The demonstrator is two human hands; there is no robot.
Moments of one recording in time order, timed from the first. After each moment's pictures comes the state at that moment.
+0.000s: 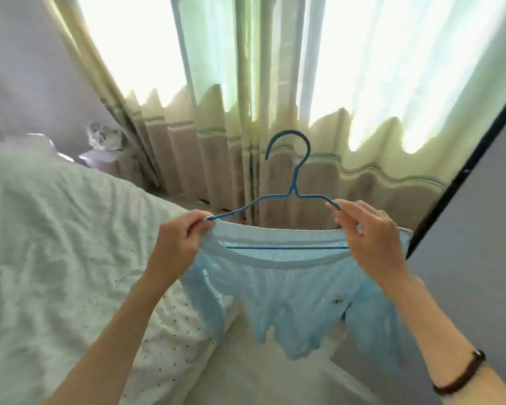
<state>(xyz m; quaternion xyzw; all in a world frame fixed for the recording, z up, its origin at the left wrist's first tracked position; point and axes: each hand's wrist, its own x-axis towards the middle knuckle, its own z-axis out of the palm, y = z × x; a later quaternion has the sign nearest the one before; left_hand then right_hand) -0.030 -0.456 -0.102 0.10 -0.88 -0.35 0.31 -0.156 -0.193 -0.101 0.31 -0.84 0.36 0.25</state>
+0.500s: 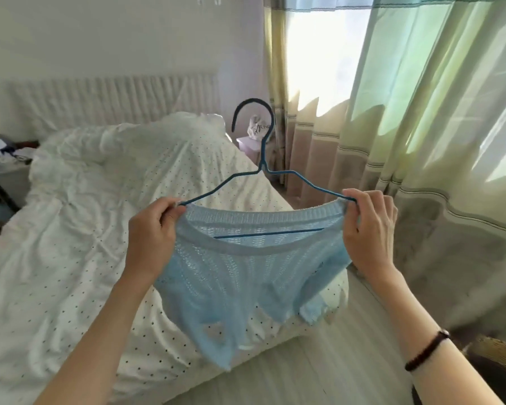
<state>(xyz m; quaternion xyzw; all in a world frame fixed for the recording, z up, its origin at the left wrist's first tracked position) 0.119 -0.491 -0.071 0.41 -0.75 -0.17 0.49 -0.165 -0.372 -0.095 0.47 -0.72 0.45 0.24</state>
